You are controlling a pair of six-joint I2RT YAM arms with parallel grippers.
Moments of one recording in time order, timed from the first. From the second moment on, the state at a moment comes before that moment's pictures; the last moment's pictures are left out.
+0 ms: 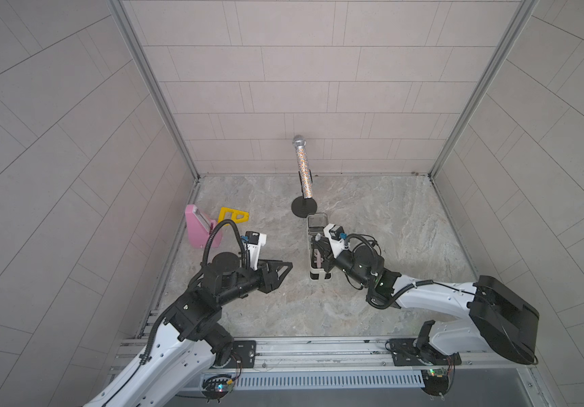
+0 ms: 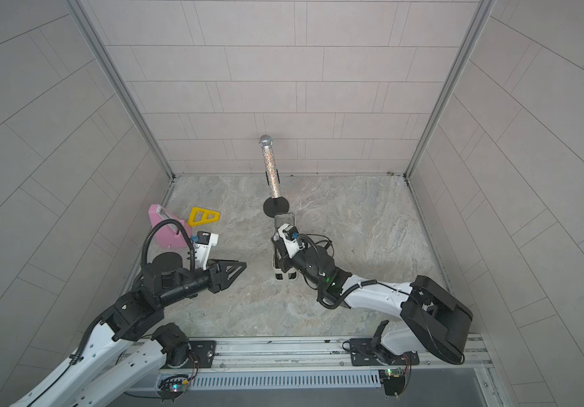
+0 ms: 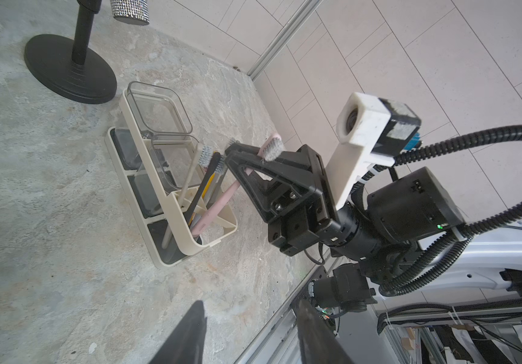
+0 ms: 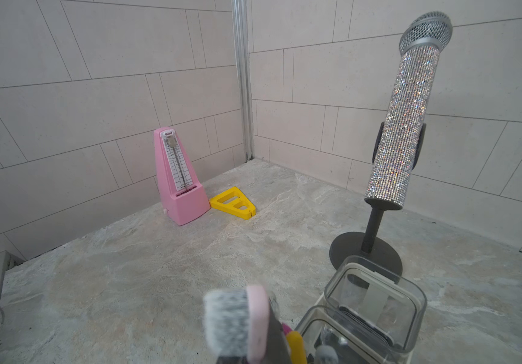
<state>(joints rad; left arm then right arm) -0.64 0.54 0.63 -0.45 0.32 -0.68 0.88 1.36 0.55 0.76 0.12 0.09</state>
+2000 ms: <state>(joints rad) -0.60 0.58 0.68 -0.62 -0.19 -0.64 0.85 0.78 0.52 0.27 0.36 0.09</state>
